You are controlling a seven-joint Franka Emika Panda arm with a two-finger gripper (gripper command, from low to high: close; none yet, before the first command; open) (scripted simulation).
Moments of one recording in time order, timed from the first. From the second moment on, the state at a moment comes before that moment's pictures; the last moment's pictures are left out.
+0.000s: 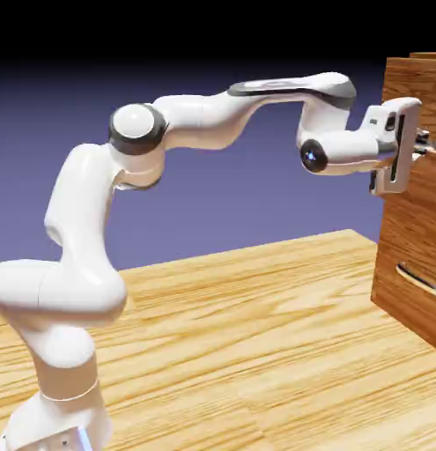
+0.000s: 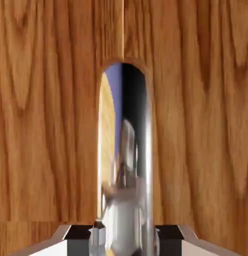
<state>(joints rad) -2.05 -0.77 1.72 -1.60 2.63 2.73 -2.67</state>
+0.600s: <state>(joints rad) -1.82 -1.18 1.35 -1.94 2.63 2.46 -2.27</state>
